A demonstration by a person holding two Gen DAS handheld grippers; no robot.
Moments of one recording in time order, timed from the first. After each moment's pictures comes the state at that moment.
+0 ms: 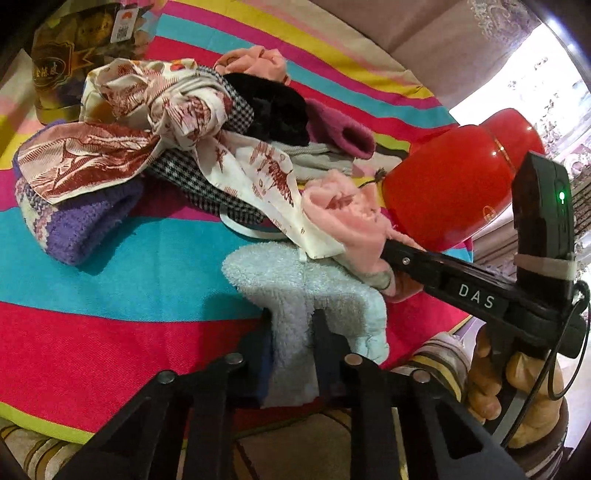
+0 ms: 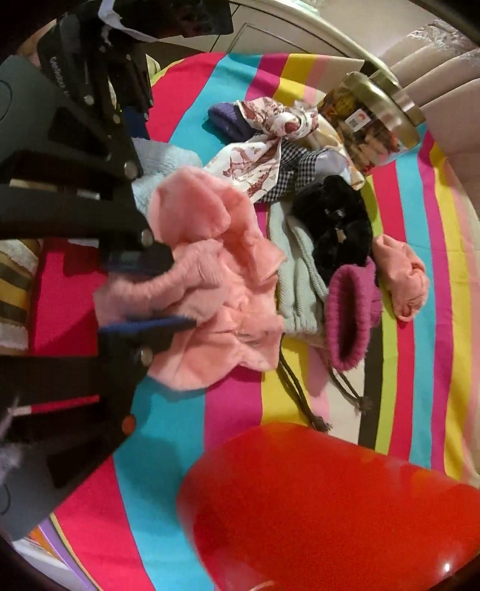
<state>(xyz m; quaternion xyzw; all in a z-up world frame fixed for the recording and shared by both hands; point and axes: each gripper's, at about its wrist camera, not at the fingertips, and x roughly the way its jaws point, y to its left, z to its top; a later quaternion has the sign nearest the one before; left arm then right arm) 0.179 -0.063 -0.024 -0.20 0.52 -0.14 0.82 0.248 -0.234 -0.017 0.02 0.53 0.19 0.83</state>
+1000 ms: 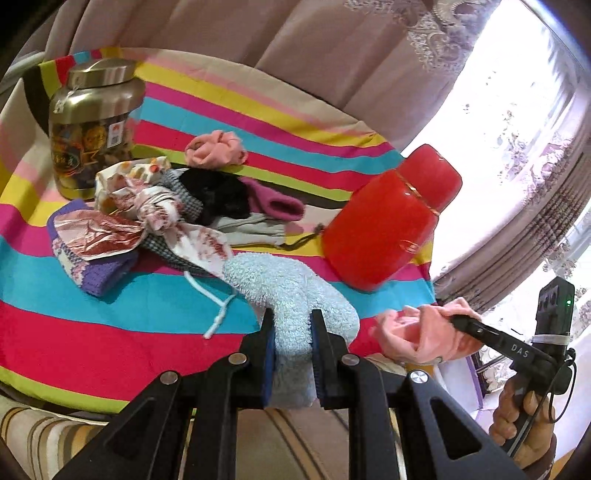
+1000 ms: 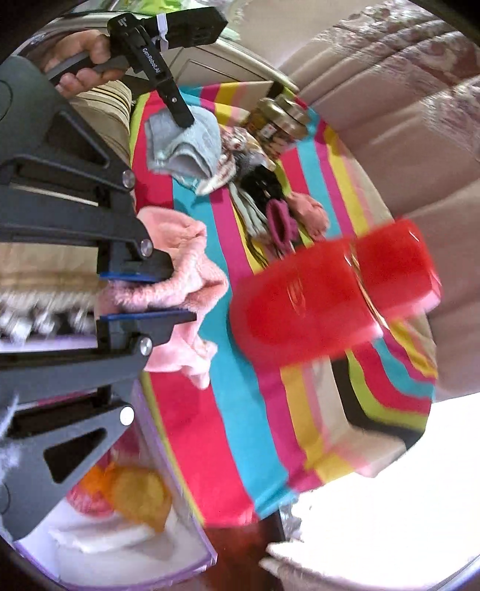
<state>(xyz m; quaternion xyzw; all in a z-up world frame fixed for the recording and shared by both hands) 0.125 -0.087 0.064 -0.19 0.42 -0.15 0.87 0.130 -0.404 0.067 0.14 0.43 0.10 0.89</state>
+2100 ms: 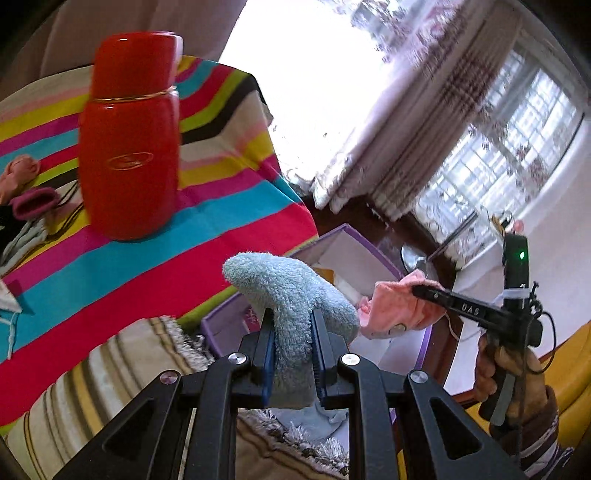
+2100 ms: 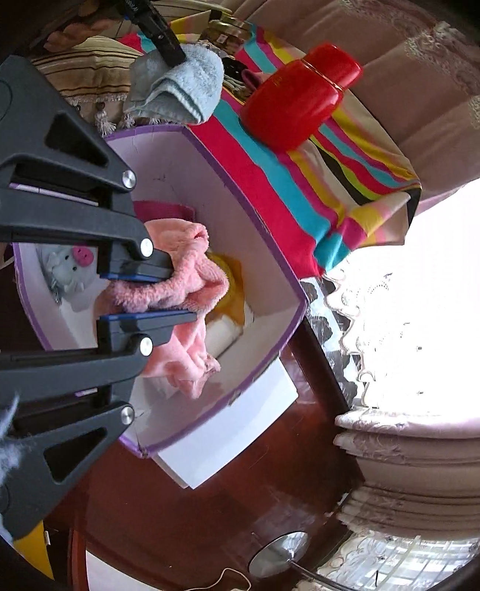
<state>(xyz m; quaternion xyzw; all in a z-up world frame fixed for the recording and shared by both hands) 0.093 -0.329 0.074 -0.03 0.47 -0.36 0.81 0.011 -0.610 0.027 0.20 0.46 -0.11 0.86</state>
